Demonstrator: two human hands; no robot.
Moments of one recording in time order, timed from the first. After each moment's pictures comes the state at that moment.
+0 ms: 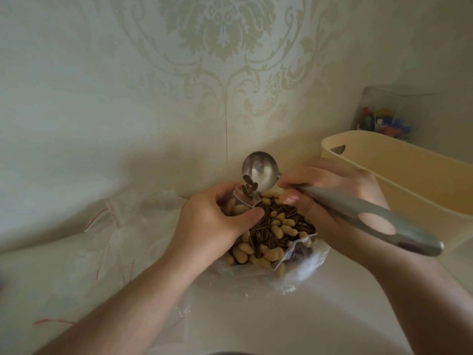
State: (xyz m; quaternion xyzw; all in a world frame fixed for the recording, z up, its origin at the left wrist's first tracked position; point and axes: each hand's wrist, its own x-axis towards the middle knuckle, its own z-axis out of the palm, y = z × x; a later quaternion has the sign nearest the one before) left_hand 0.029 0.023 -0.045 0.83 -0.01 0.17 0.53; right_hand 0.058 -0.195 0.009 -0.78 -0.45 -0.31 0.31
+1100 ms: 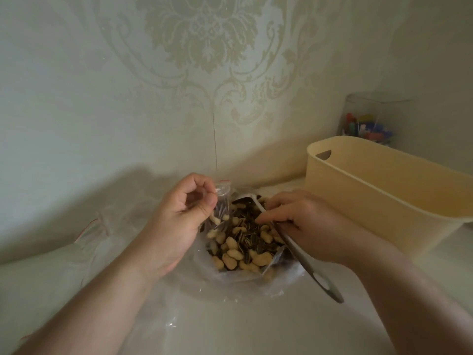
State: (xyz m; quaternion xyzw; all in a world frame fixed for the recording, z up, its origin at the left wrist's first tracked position) left_hand 0.035 0.049 -0.036 0.71 -0.10 0.14 0.68; right_hand 0.104 -0.205 -0.037 -0.89 -0.41 -0.09 0.18
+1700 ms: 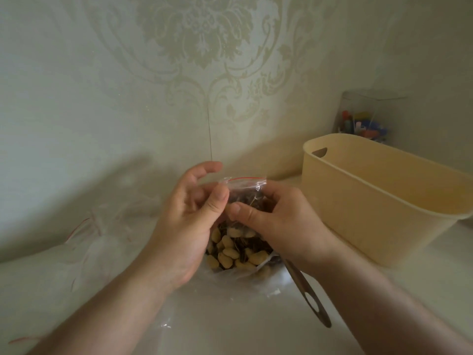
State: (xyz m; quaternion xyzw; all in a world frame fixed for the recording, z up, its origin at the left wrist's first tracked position) left_hand 0.024 0.019 -0.032 0.60 -0.09 0.13 0.79; right_hand 0.054 -0.155 -0.014 -0.73 -0.27 0.03 0.62
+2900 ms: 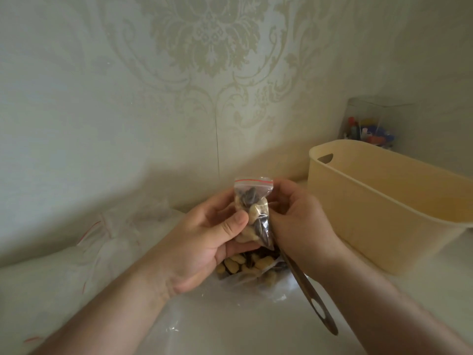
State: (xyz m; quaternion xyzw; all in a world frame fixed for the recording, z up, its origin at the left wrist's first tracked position) left_hand 0.020 0.024 -0.030 0.55 -0.14 -0.09 0.82; right_hand 0.058 -0.154 -0.020 -0.72 -0.16 0.01 0.68
